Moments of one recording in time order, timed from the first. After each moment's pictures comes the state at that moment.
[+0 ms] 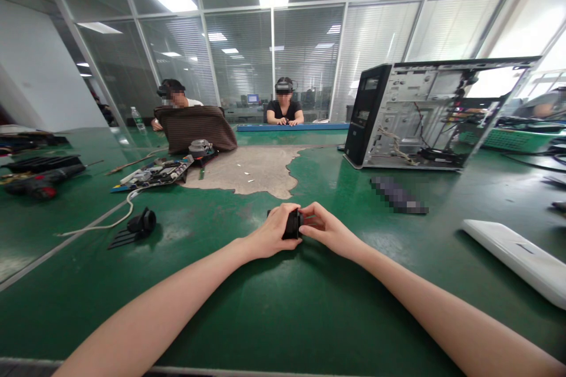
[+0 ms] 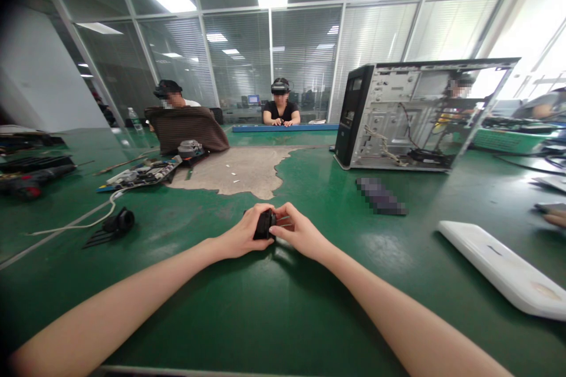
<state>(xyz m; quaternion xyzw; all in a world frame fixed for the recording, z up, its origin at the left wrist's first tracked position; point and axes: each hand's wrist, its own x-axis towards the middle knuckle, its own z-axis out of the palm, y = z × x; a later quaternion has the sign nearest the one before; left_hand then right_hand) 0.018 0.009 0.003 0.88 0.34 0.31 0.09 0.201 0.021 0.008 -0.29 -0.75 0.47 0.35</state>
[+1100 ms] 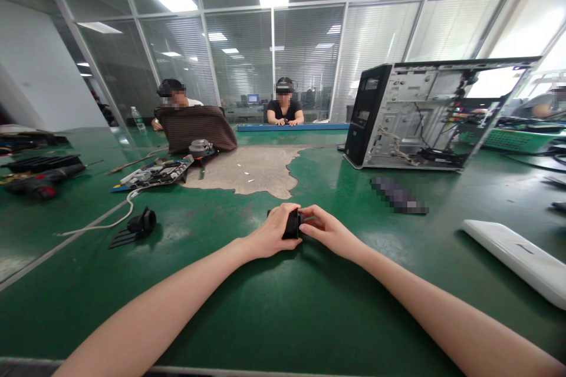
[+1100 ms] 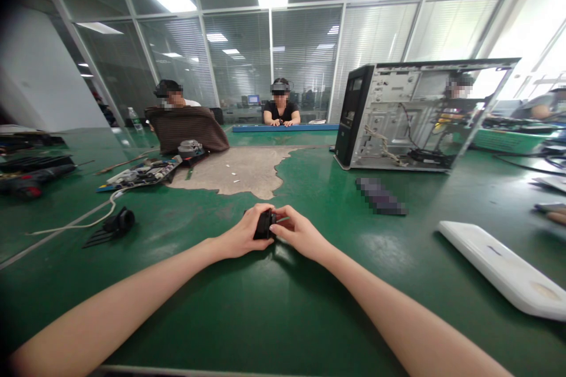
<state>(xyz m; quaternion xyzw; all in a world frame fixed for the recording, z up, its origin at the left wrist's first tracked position) 0.019 0.009 0.003 0.88 0.34 0.31 0.10 0.201 0.021 0.007 -0.30 -0.75 0.48 0.35</state>
